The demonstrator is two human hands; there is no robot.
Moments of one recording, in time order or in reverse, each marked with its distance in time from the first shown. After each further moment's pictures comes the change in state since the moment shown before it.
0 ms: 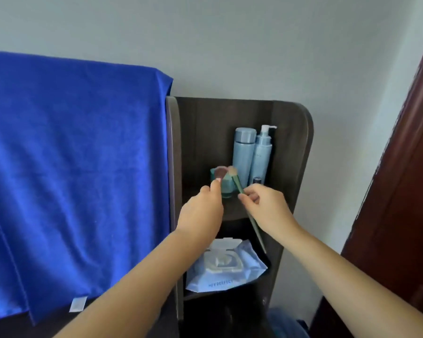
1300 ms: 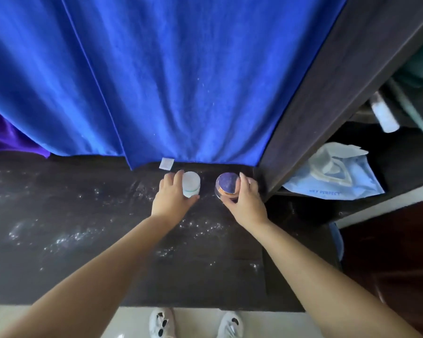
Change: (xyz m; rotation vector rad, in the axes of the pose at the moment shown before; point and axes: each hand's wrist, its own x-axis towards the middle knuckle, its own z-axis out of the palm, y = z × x) left_hand -0.188 -0.275 0.141 -0.220 -0.335 -0.680; right_hand -0.144 0.019 0.312 -0.120 -0.583 0.251
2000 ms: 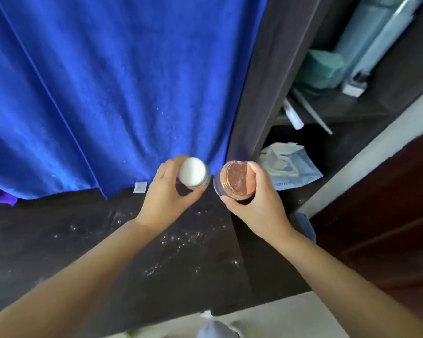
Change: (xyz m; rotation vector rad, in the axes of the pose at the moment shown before) left_hand -0.045 0.084 -0.079 -0.380 0.169 0.552; right_hand -0.091 -0.038 -0.121 0.183 0.354 -0.168
